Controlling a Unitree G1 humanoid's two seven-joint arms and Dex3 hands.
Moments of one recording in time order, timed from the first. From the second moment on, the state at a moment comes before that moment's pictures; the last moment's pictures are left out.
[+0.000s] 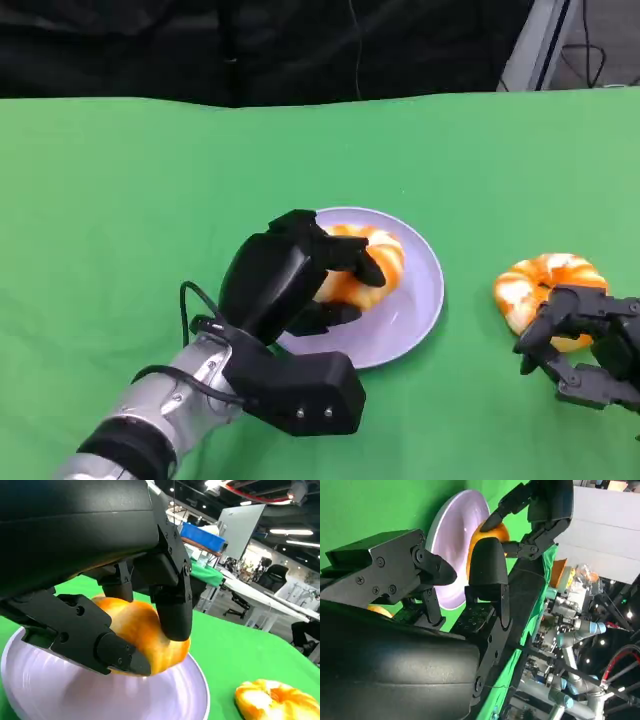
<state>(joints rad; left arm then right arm) -0.61 0.07 -0.48 0.97 0.74 -0.61 0.61 -0.30 -0.13 -0.13 0.96 0.21 -1.05 0.64</state>
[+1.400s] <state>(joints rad) -0.63 0.08 -0.51 1.01 0.73 -0.48 0.49 -0.30 -0.13 -0.13 0.96 0.22 -1.04 0.65</state>
